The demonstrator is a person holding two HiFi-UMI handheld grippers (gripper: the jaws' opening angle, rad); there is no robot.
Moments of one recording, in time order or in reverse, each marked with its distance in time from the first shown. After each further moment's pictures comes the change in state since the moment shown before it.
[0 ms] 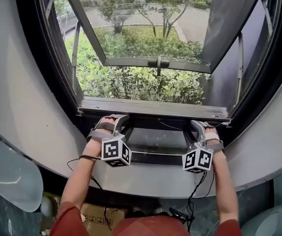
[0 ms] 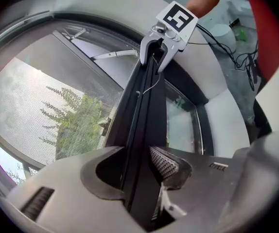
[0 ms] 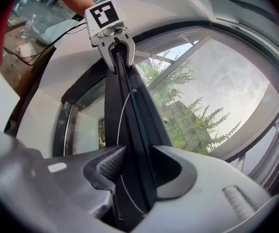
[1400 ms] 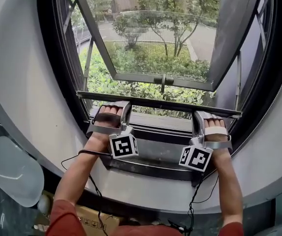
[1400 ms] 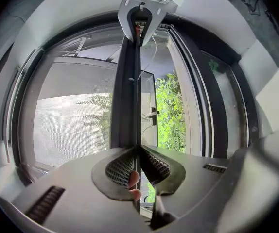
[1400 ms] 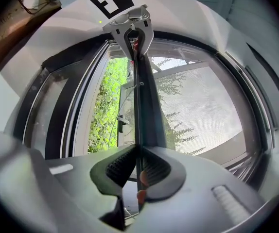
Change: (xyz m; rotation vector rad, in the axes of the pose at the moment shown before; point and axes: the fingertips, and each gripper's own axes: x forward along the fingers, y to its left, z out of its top) left arm -0.047 0.137 0.039 0.254 0.258 0.474; right arm -0.027 -0.135 0.051 -0.340 0.075 -0.337
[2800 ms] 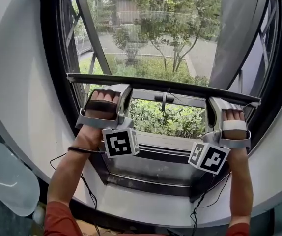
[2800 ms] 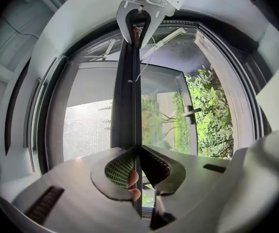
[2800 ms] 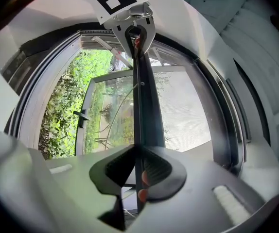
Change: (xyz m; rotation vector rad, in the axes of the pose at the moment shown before) left arm 0.004 0.149 0.003 0.017 -0.039 0.251; right arm 0.009 -0.146 0.007 -0.058 0.027 -0.267
